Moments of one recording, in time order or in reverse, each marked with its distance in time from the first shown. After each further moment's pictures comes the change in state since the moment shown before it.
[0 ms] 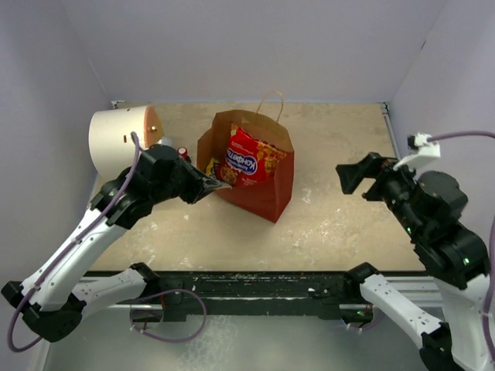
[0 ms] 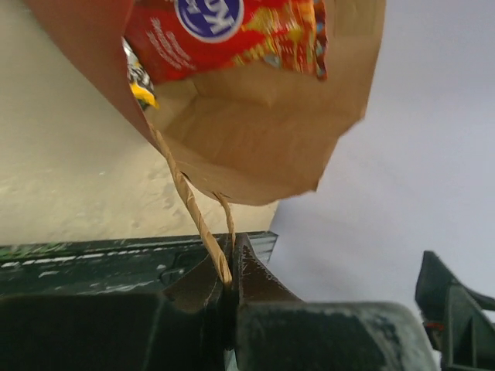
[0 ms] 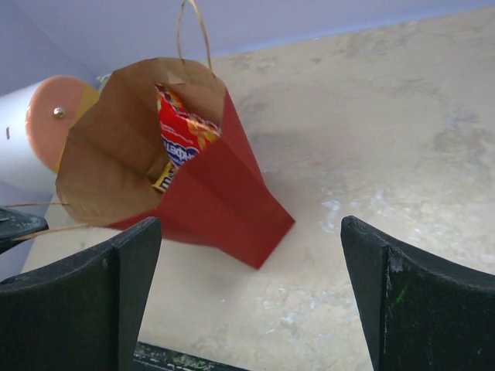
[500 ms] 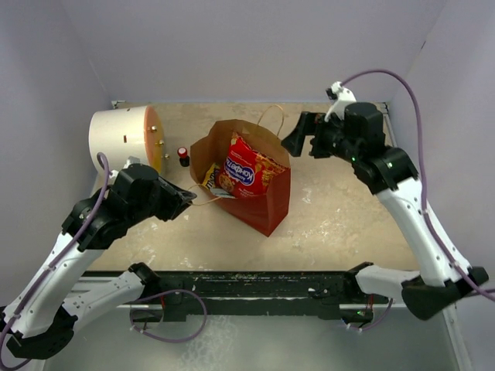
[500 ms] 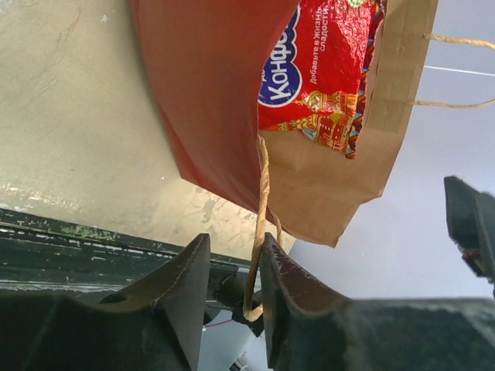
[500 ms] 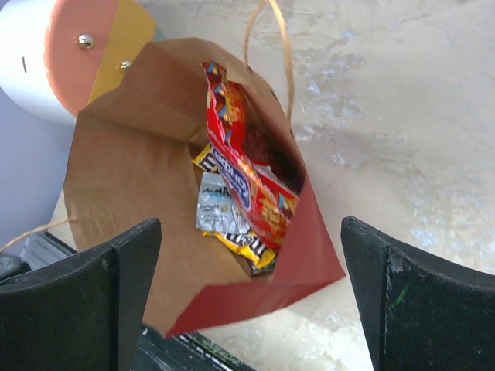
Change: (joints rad) left arm -0.001 -0.187 -0.003 -0.320 -0.190 -0.106; right arm 0.000 0.532 0.118 0.209 -0.352 -0.018
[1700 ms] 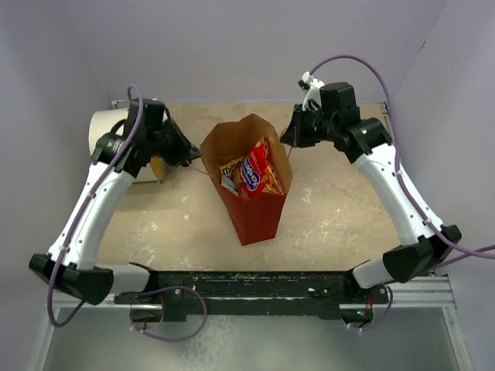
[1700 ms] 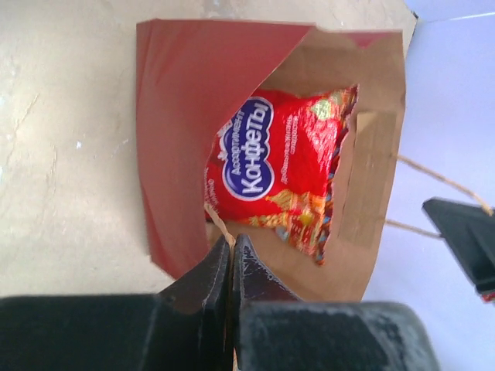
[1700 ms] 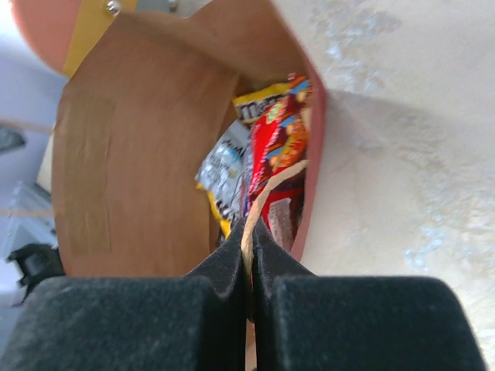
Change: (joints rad) left arm 0.305 0.407 0.294 0.126 0.266 0.501; right arm -0.008 0.283 0.238 -0.130 -0.098 -0.108
